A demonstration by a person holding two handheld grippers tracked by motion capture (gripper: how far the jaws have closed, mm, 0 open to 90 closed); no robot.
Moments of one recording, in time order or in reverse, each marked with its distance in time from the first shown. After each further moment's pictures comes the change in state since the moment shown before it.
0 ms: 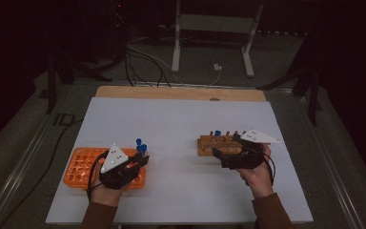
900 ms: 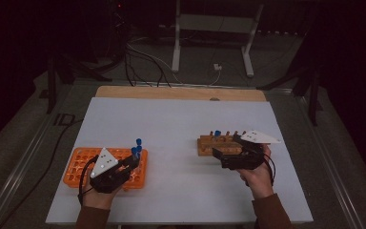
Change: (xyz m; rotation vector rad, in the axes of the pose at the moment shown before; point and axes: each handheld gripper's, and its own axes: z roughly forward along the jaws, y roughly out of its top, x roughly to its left) left arm 0.011 -0.018 -0.011 0.000 0.040 -0.019; right arm 0.001 -0.001 -0.001 0.001 0.004 0.005
